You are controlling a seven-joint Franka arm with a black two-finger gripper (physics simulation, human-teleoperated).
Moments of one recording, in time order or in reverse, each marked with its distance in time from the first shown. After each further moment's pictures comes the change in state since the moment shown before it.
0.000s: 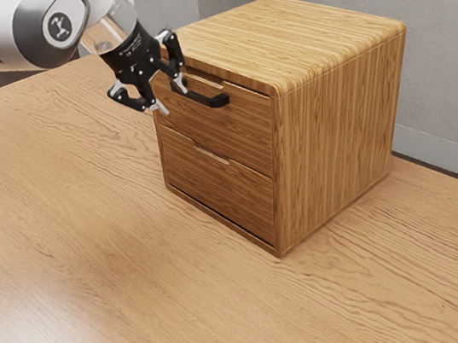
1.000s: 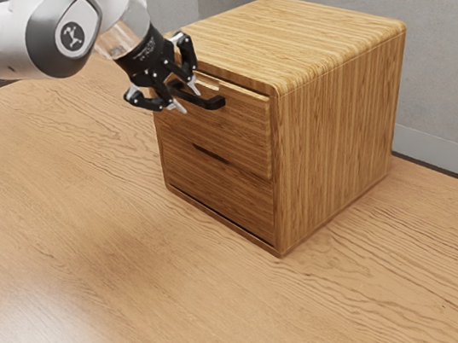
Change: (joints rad) arm -0.017 -0.002 -0.024 -0.027 -0.009 0.069 0.009
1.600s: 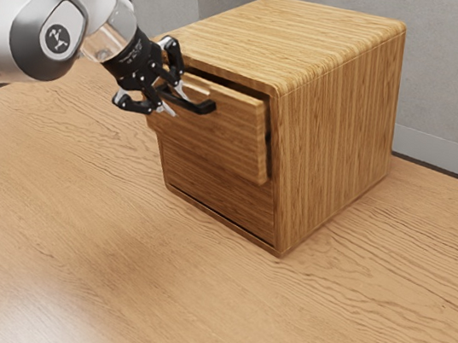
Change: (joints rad) arm 0.008 -0.048 0.013 -0.056 0.001 -0.002 -0.001
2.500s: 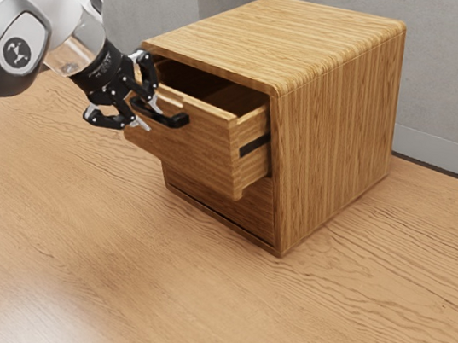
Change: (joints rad) arm 0.017 -0.164 -0.001 -0.182 0.000 0.000 -0.002
